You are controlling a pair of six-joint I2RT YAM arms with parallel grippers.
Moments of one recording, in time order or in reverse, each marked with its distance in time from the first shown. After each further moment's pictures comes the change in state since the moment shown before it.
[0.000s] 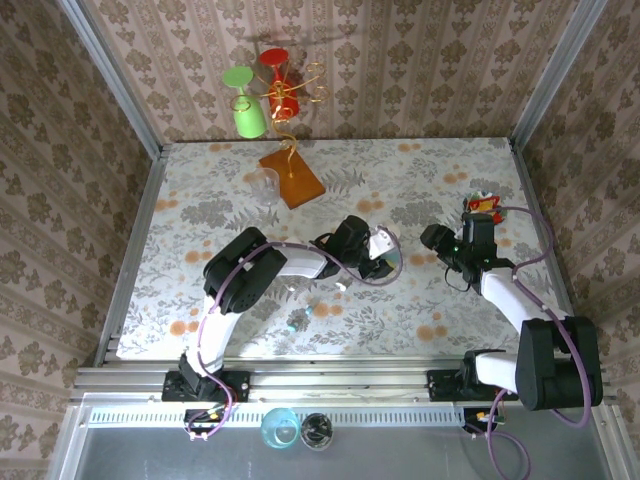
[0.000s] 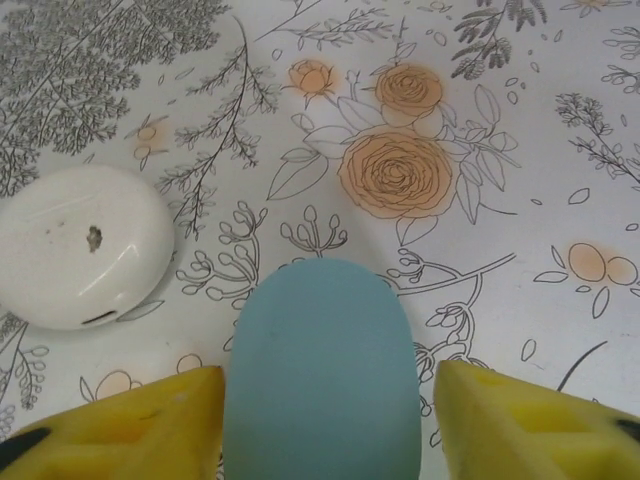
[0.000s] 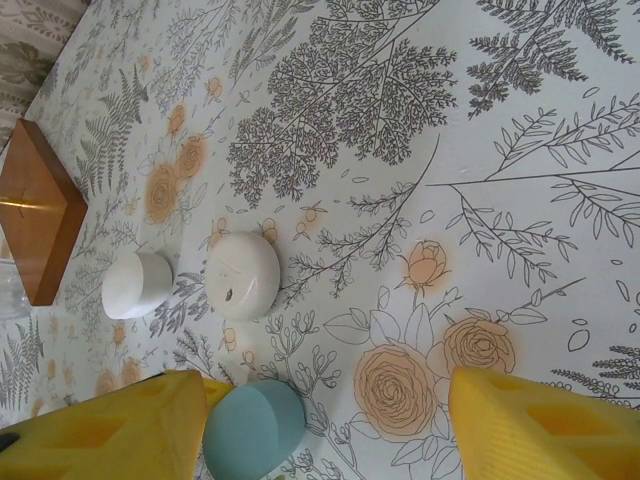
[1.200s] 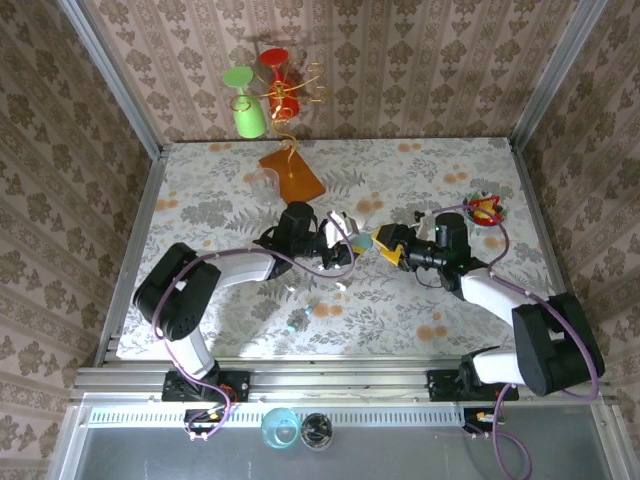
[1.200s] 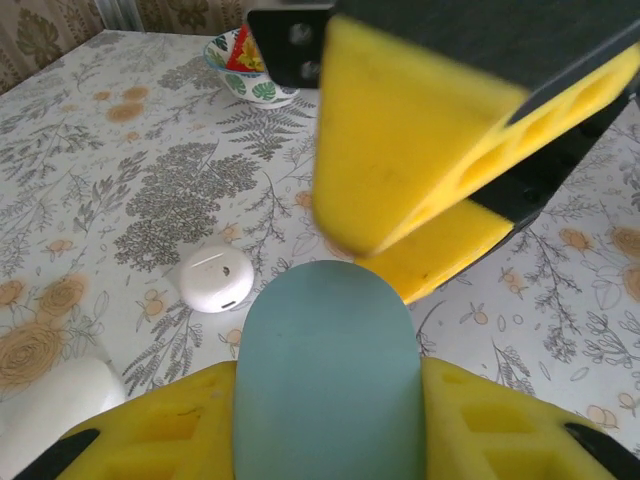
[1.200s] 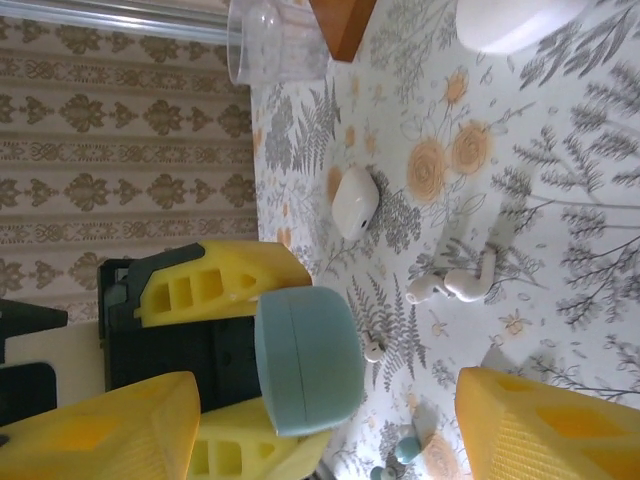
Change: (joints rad) left arm 0.179 -0.434 -0.349 0.110 0.300 0.053; right arm 0.253 0.146 -0.039 0.462 -0.500 0.393
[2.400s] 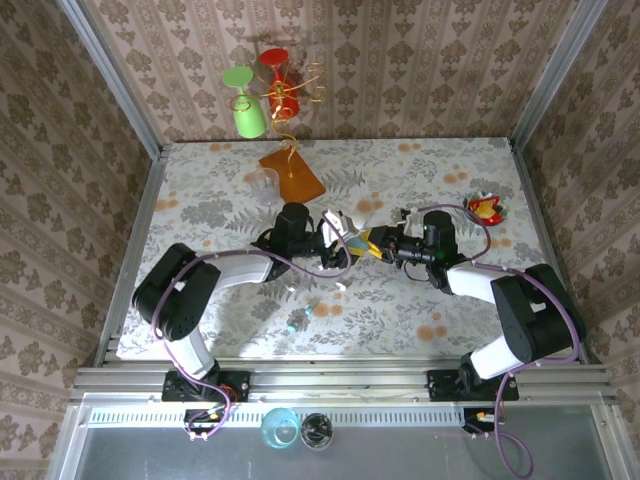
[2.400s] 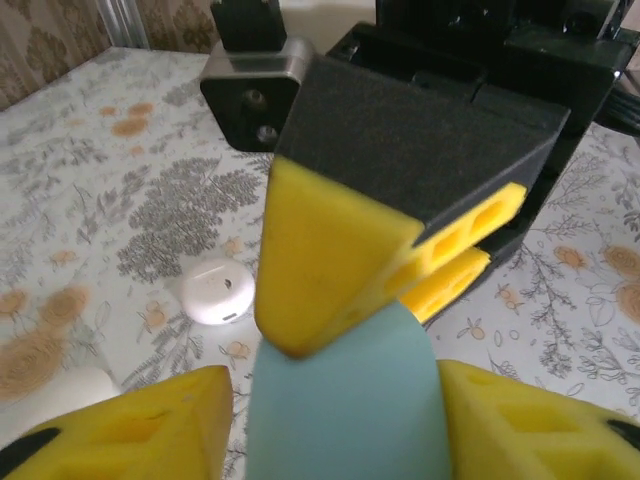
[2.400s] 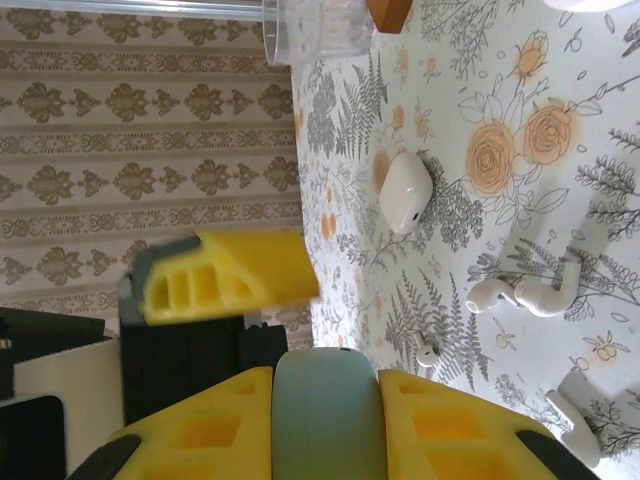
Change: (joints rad) left arm 0.018 0.005 -0.023 0.116 0.016 -0.052; right arm 0.029 0.132 0.022 0.215 -0.063 0.136
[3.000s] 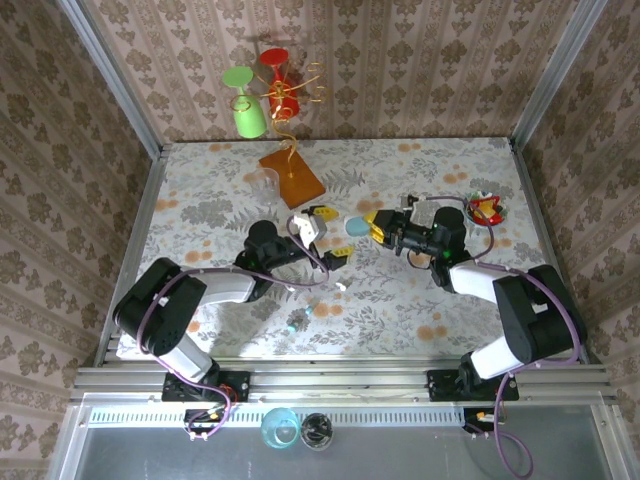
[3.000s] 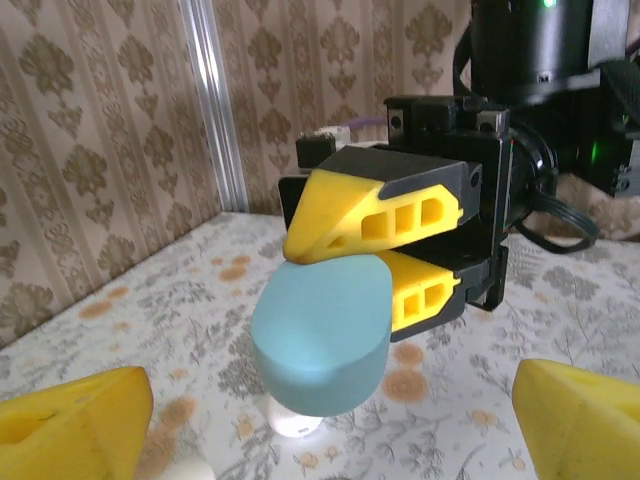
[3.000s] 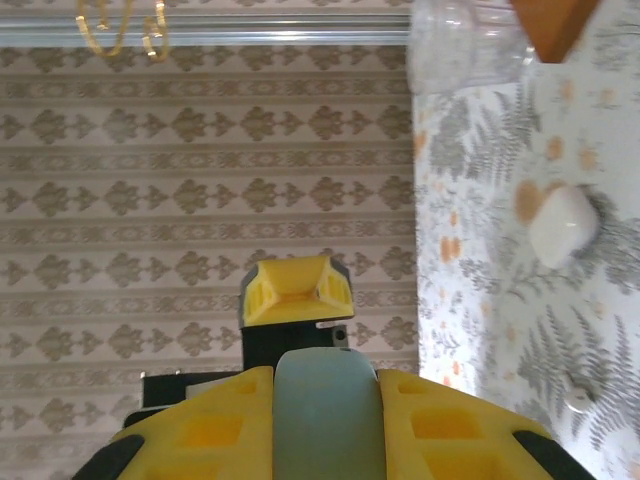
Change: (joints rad) left arm 0.051 -0.122 -0.253 0.562 -0.045 -0.199; right arm -0.031 0.015 0.017 0.370 -0.040 0.317
